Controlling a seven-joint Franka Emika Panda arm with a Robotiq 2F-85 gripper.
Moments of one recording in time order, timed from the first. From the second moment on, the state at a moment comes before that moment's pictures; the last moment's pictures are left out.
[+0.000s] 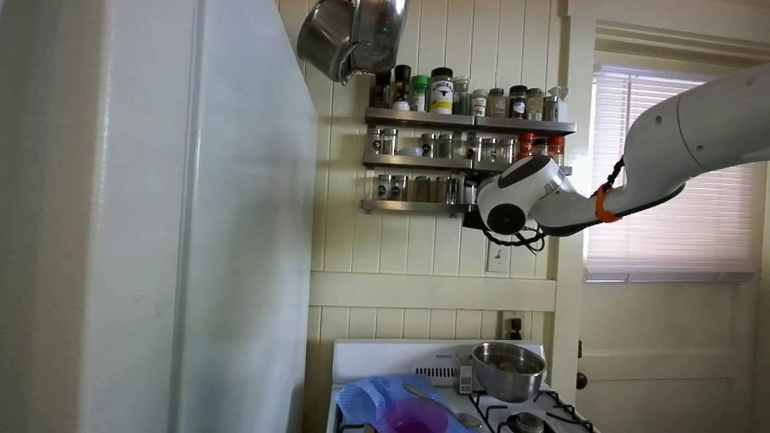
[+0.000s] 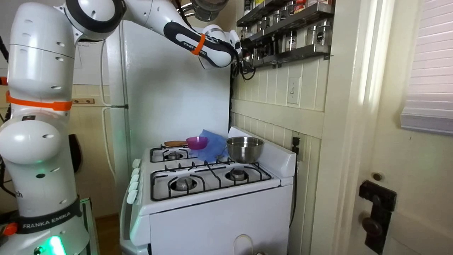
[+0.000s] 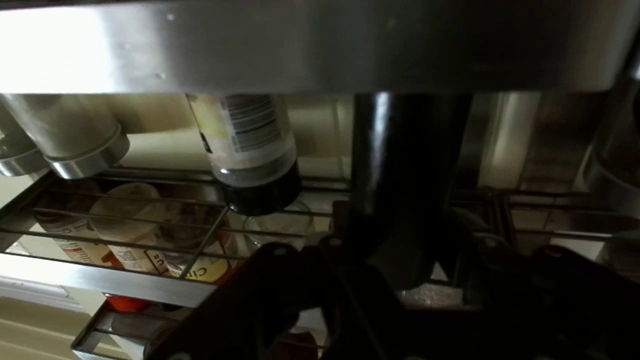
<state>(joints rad) 0.00 0.15 0.02 -1.59 -2.36 2.35 2.42</state>
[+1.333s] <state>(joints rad) -0.02 0.19 0.02 -1.54 -2.26 2.40 2.28</state>
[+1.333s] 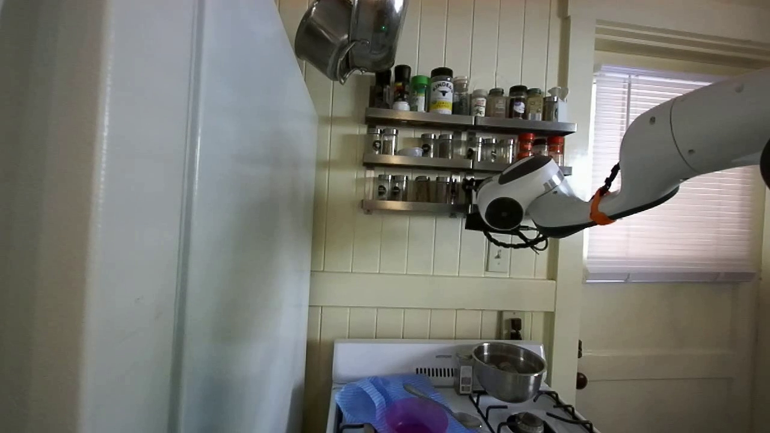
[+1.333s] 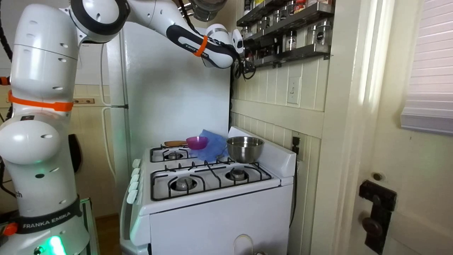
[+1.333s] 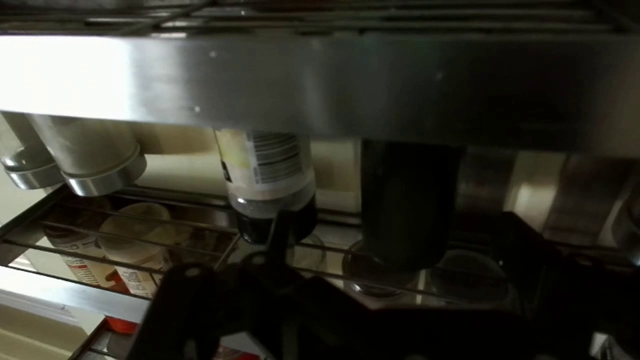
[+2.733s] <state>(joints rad) 0.07 0.12 0.04 -1.84 -2.51 1.85 2.33</state>
